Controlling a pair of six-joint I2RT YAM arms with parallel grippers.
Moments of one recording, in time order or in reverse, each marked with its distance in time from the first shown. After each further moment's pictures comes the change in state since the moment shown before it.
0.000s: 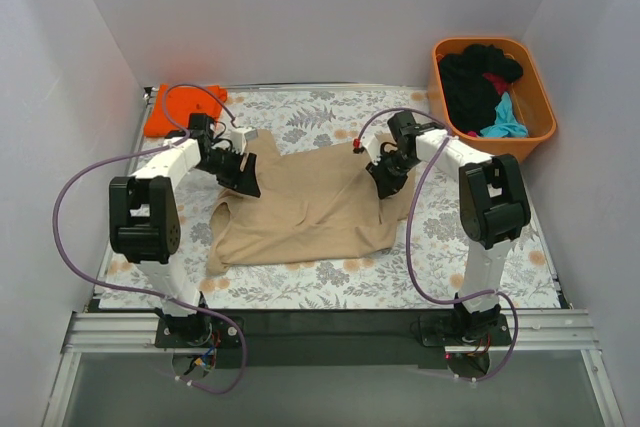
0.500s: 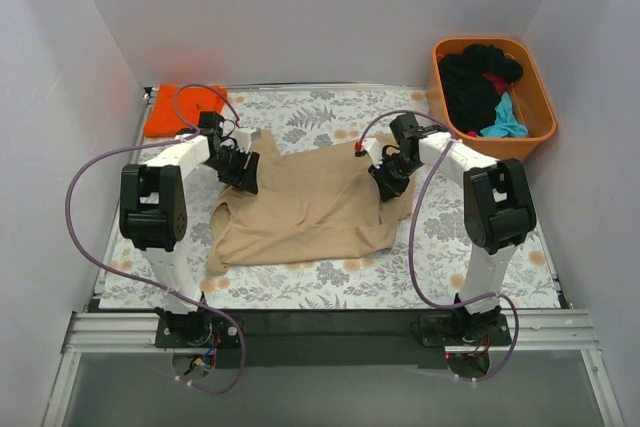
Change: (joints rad) left arm -0.034 0.109 0.050 0.082 -0.200 -0.073; right arm -0.001 -0.043 -0.051 -0.010 -0.012 -0.019
